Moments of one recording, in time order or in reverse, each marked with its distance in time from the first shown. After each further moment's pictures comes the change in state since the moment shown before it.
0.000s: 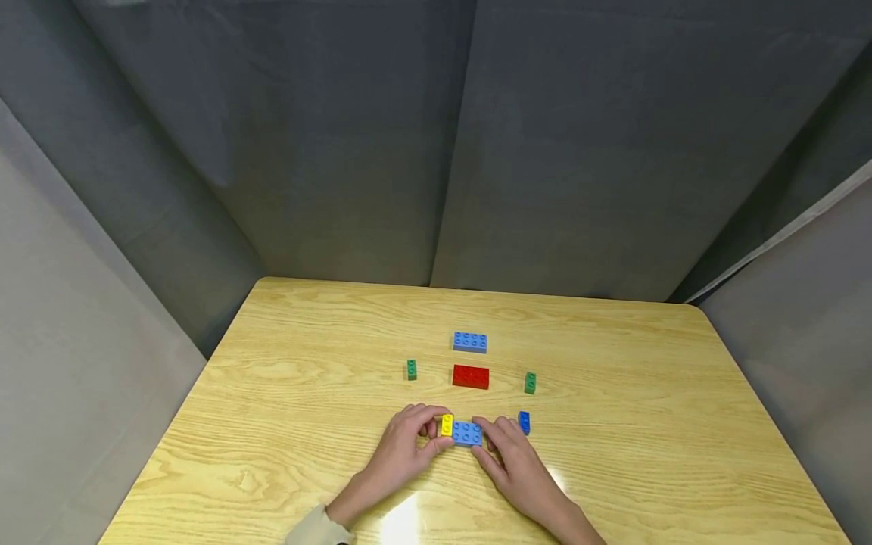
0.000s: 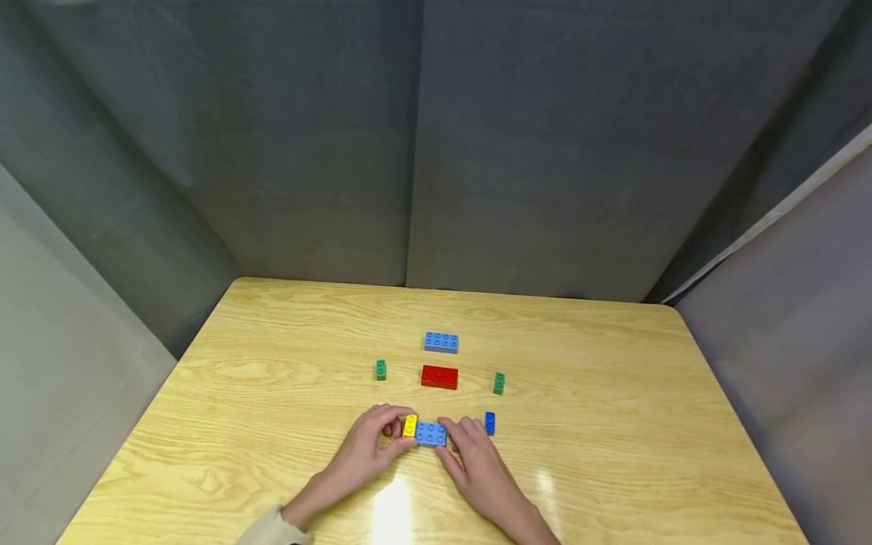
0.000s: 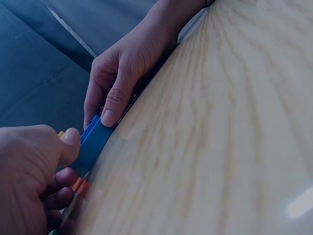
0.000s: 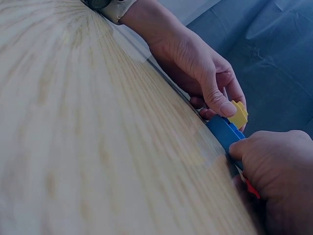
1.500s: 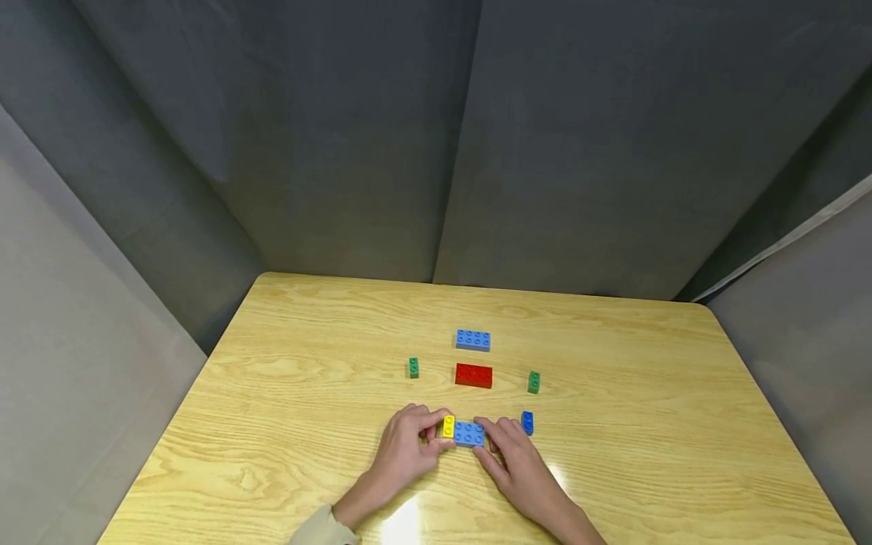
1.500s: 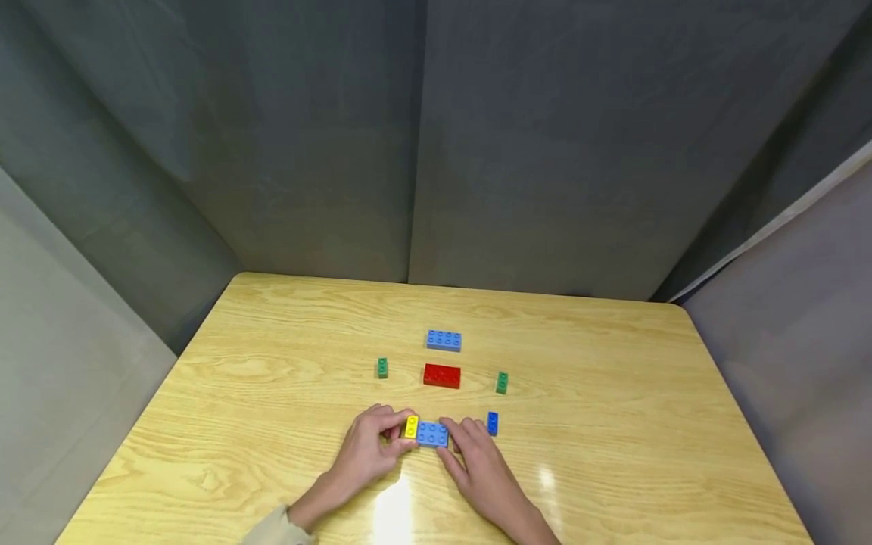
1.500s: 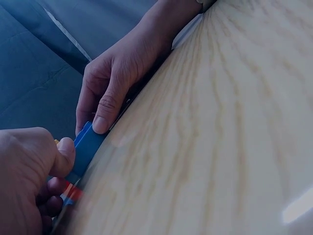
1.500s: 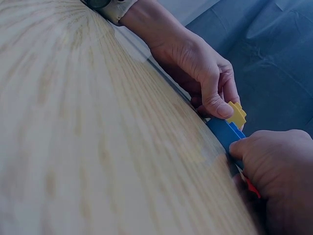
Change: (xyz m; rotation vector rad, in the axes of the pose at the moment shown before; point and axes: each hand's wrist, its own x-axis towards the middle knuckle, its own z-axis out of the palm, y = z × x) left_hand 0.003 0.010 0.002 0.038 0.063 -0.118; right_hand 0.002 -0.002 -0.001 0.000 -0.013 0.021
